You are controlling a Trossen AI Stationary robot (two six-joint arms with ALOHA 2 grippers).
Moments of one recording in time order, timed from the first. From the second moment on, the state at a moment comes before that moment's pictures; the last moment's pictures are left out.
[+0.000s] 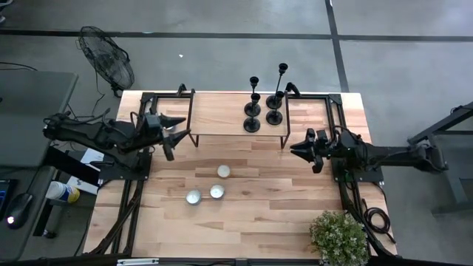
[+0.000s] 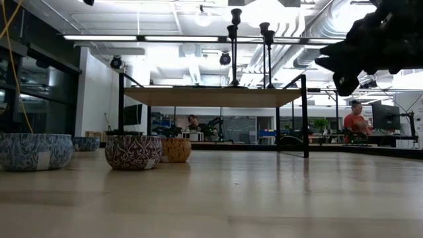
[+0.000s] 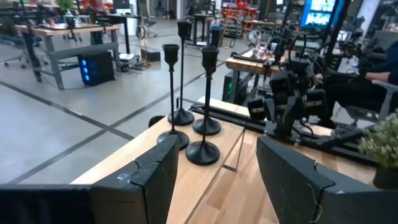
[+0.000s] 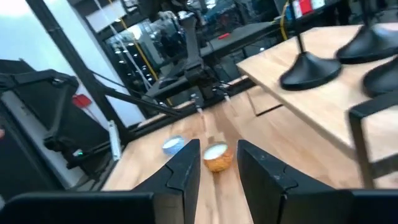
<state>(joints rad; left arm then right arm) -0.28 0.67 0.82 -0.22 -0.73 -0.16 -0.17 0.37 0.04 0.35 -0.15 0.44</state>
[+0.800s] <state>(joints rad) -0.28 0.70 0.82 -0.17 -0.84 -0.13 -0.04 0.13 0.01 0.24 0.06 0.34</state>
